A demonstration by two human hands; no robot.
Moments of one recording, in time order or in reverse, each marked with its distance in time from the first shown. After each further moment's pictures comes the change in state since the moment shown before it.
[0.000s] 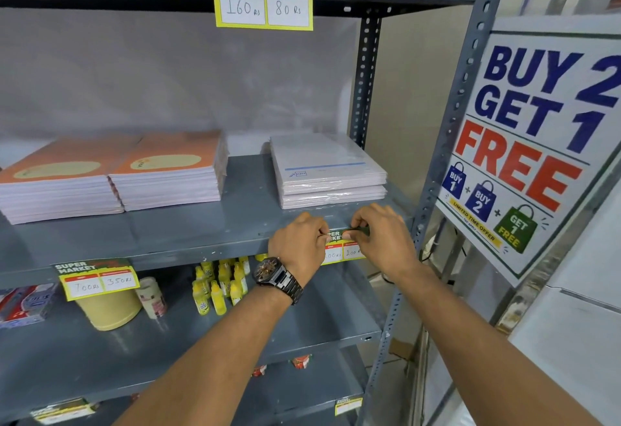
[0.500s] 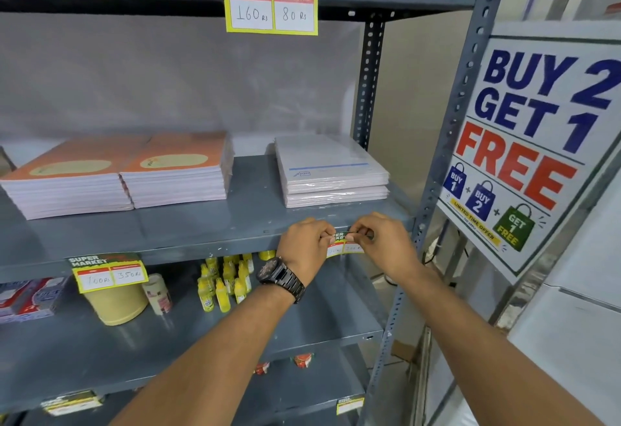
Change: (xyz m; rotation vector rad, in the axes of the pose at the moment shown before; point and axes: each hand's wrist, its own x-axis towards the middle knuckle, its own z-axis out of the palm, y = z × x) left_hand -0.005 0.003 0.005 -0.190 -0.022 -0.034; right_hand -0.007 0.001 0.002 0.152 -0.063 0.038
